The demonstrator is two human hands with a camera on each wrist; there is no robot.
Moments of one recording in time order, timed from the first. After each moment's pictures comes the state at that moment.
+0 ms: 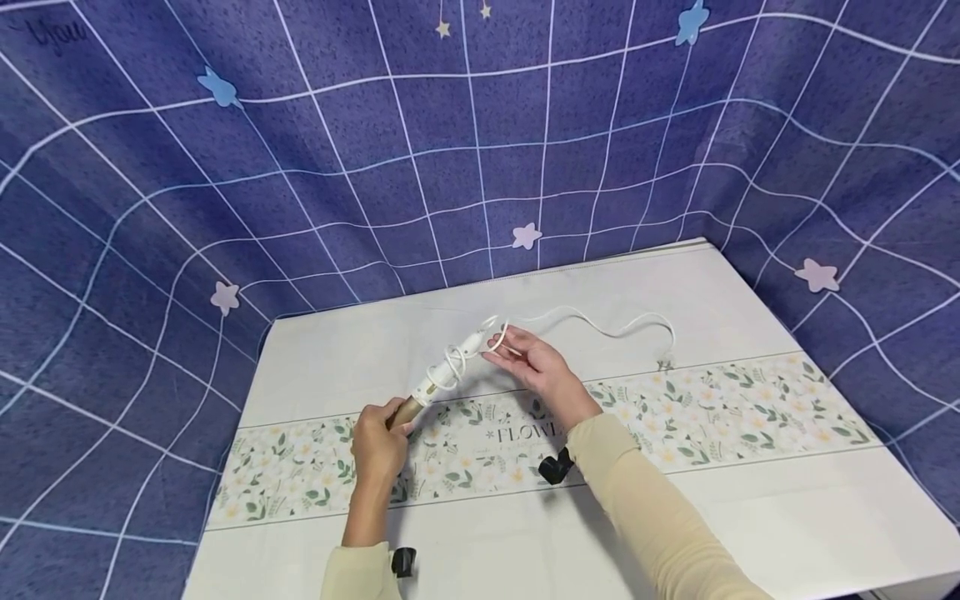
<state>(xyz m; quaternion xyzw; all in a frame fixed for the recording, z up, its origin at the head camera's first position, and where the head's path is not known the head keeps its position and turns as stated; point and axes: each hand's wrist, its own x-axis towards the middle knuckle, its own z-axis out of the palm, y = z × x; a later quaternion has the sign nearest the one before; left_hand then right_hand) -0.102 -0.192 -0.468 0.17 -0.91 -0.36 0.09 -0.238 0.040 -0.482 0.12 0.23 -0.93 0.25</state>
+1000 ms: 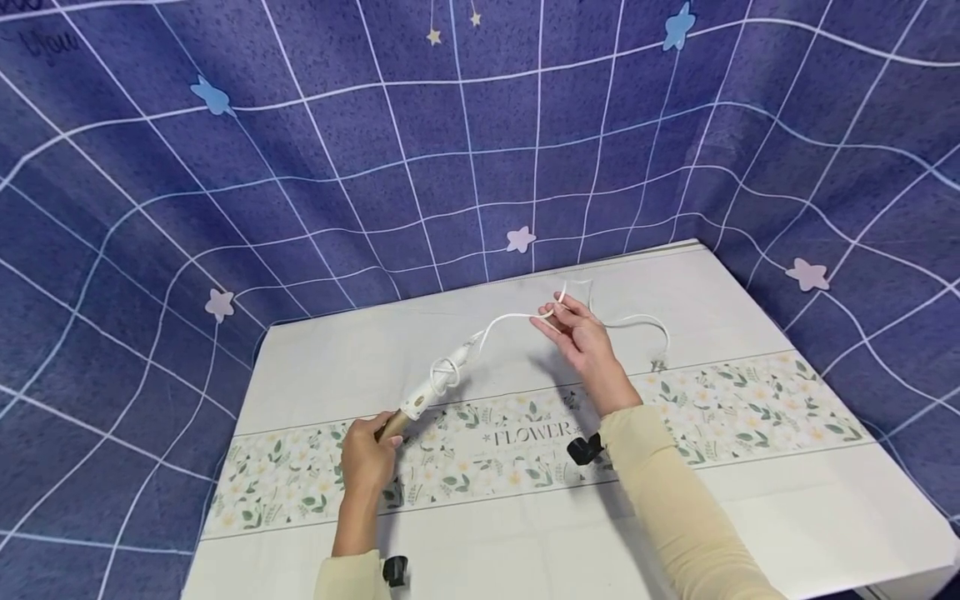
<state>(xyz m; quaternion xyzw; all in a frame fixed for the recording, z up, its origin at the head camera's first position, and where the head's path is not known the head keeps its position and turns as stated) -0.098 -0.204 -0.474 0.18 -0.92 -0.35 0.06 -0.248 0.110 -0.452 0.09 0.24 -0.96 0.08</state>
